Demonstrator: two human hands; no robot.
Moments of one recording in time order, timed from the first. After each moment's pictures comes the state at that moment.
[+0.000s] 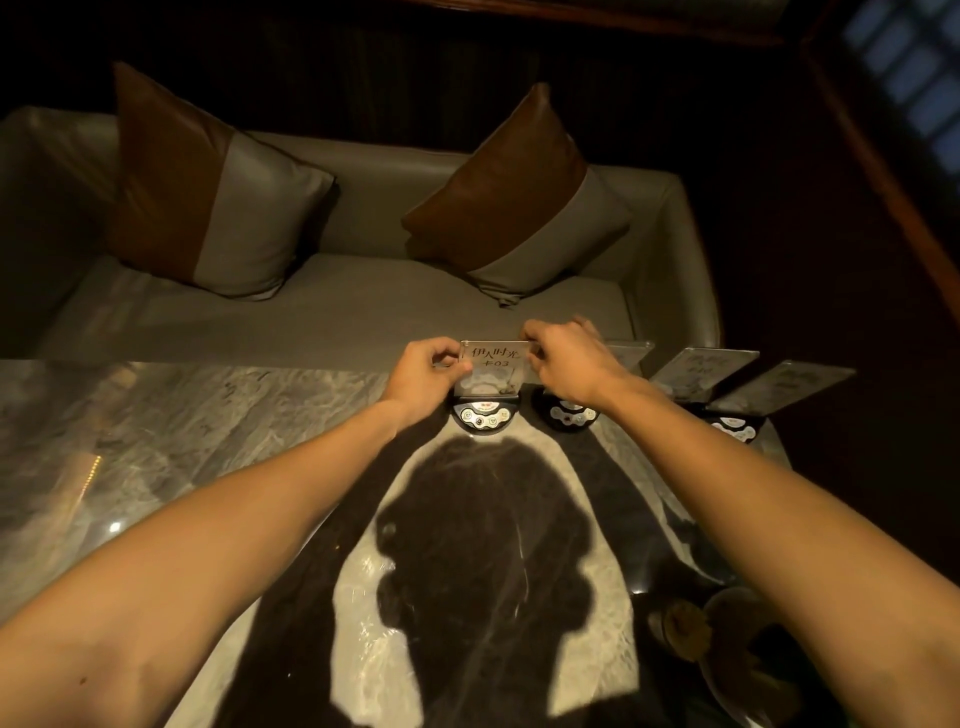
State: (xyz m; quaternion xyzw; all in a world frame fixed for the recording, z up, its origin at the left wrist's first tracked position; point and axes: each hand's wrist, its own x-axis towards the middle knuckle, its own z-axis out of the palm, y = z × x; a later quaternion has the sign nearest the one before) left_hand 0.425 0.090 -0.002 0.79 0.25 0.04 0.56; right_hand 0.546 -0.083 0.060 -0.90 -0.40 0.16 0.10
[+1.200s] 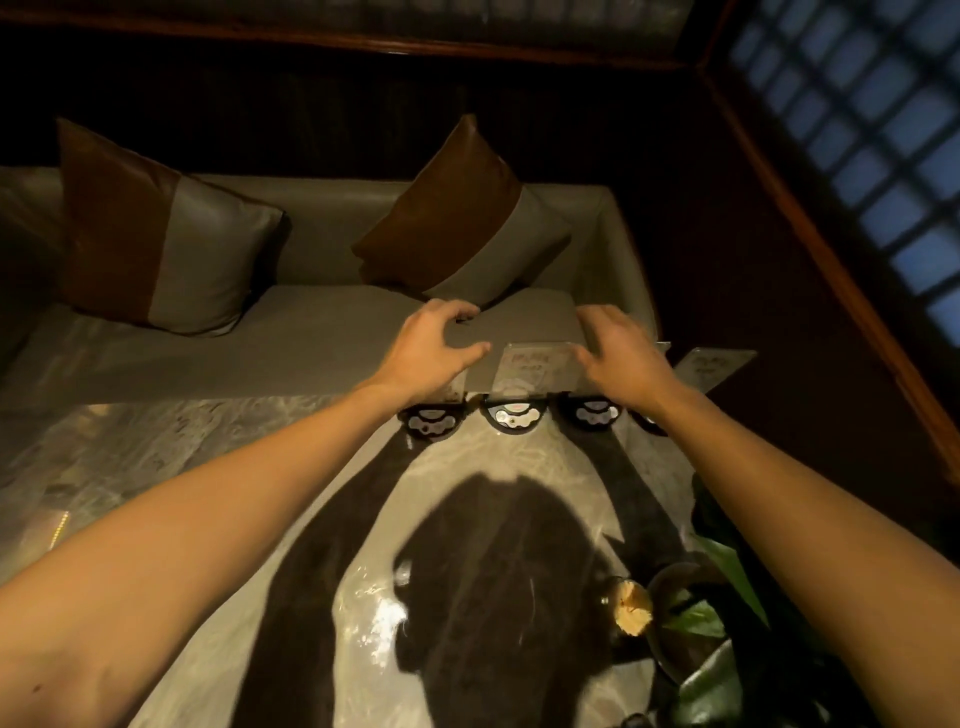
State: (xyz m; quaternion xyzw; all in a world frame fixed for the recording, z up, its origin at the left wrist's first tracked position) left_hand 0.461 0.032 0.092 0.90 0.13 0.05 0.41; right_hand 0.579 -0.204 0.097 -0.95 -0.28 0.08 0.14
